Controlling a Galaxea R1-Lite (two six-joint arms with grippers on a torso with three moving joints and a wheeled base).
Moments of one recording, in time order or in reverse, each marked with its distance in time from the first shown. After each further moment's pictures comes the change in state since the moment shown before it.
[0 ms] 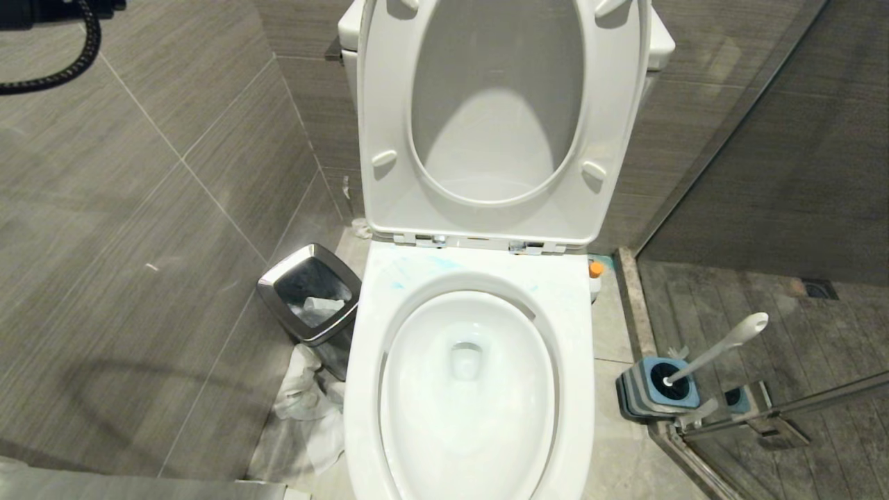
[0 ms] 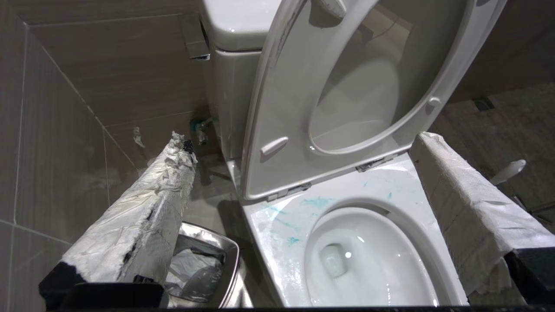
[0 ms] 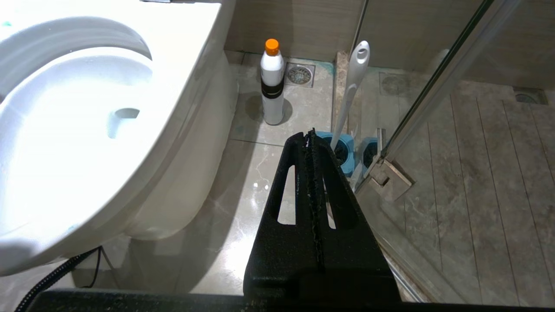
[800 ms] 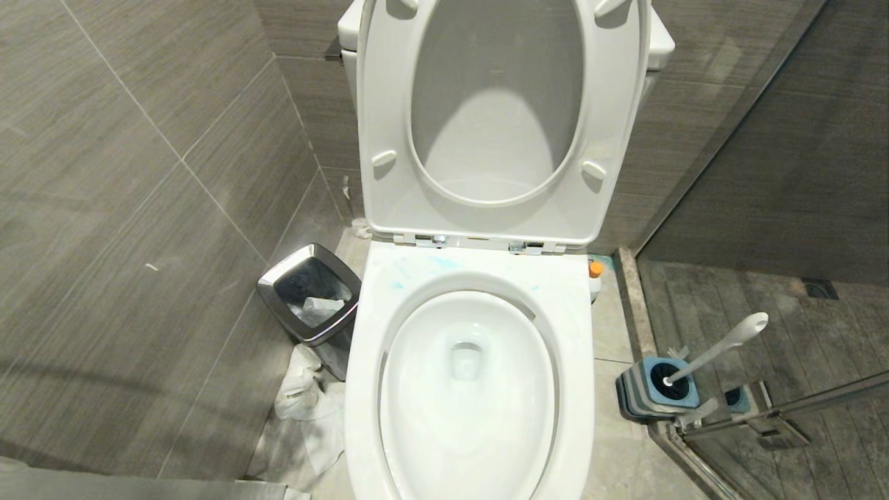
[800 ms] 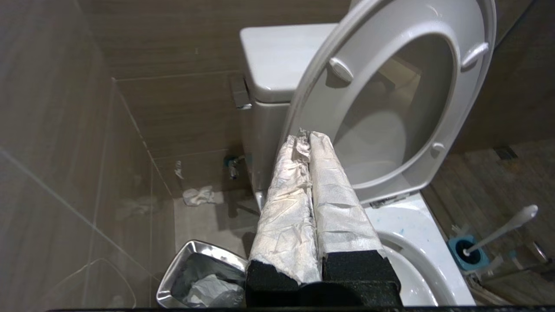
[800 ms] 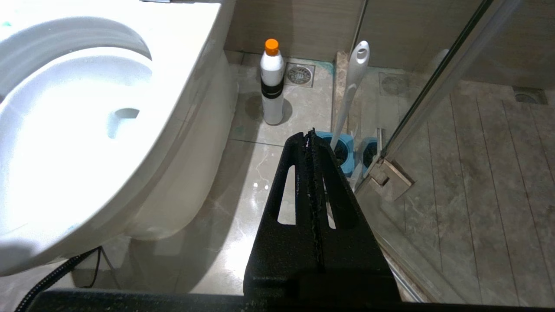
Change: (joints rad) left arm -0.001 -0.158 -0.006 -0.004 0.096 0.000; right arm 0.000 0.000 0.000 0.000 0.000 0.000
